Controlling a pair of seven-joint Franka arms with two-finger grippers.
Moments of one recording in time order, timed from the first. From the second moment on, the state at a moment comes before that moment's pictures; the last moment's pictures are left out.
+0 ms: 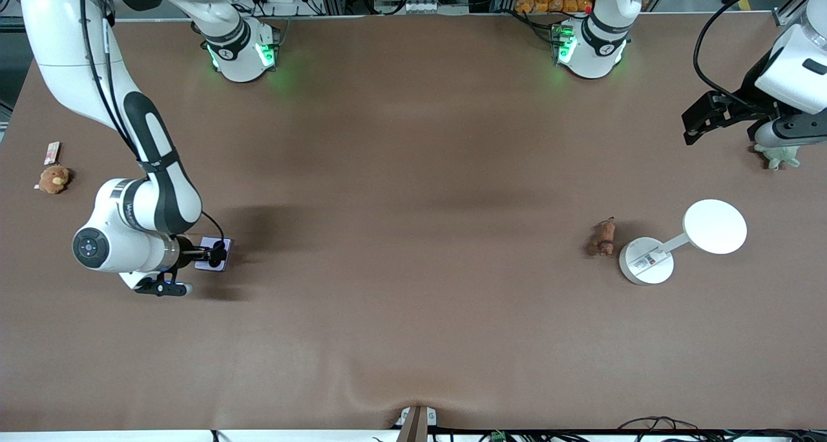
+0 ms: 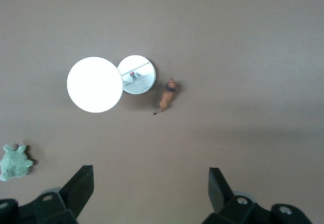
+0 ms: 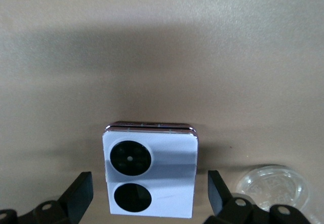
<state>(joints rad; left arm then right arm) -0.12 -0.02 -0.05 -1.53 0.07 1.55 -0.20 0.01 0.65 -0.05 -1.73 0.11 2.19 -0.03</state>
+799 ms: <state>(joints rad) -0.12 -0.02 -0.04 -1.54 0.07 1.53 -0.17 0.03 0.45 -0.02 -1.63 0.11 2.18 -0.03</state>
